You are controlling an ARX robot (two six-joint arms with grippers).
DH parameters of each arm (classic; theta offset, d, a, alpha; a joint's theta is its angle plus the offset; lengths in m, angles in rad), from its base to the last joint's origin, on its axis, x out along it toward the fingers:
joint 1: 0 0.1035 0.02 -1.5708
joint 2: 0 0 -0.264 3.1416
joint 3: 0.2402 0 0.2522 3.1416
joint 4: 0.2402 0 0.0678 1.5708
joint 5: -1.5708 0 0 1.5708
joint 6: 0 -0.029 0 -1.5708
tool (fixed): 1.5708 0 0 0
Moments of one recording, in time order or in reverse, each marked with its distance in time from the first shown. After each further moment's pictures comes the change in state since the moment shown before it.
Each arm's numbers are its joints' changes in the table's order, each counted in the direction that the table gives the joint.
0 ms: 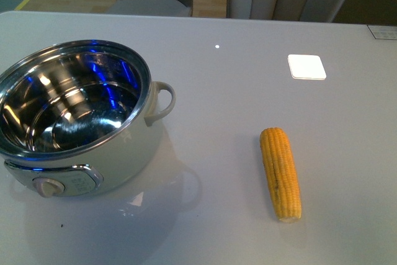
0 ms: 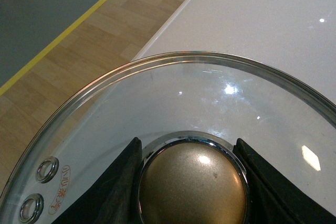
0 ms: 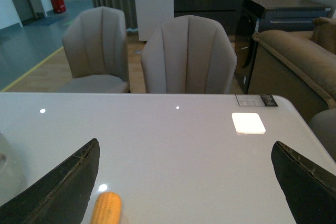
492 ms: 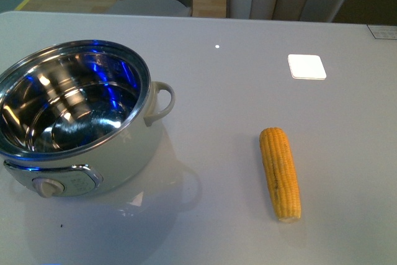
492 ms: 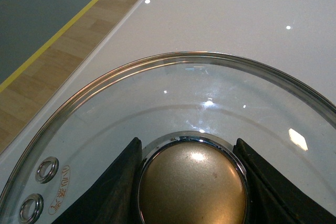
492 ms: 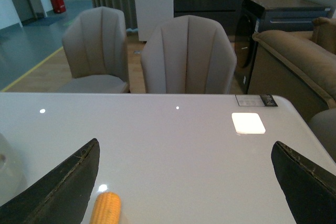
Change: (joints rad) left arm -0.133 0.230 0.201 -0.093 0.006 0.020; right arm 0.000 0.000 0.000 0.000 0.000 0.000
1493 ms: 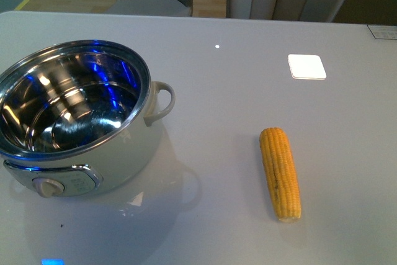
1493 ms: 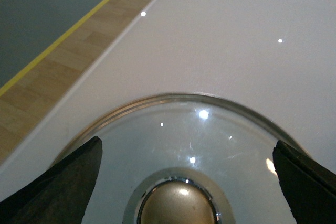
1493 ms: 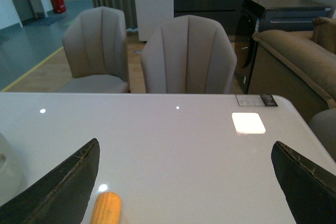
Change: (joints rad) left arm -0.024 -0.090 -0.036 -0.019 -0.021 0.049; right arm 0.000 0.000 0.000 0.000 0.000 0.000
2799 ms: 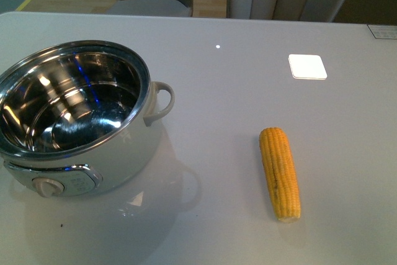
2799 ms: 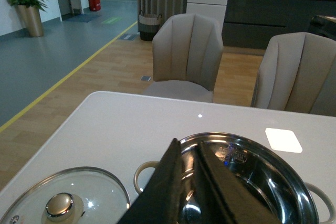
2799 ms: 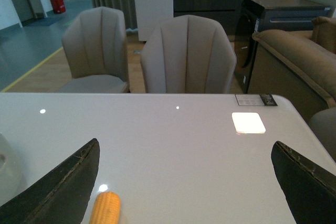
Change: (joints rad) left arm -0.340 -1.817 -0.814 0.659 0.006 0.130; right arm 0.000 0.000 0.000 0.000 0.000 0.000
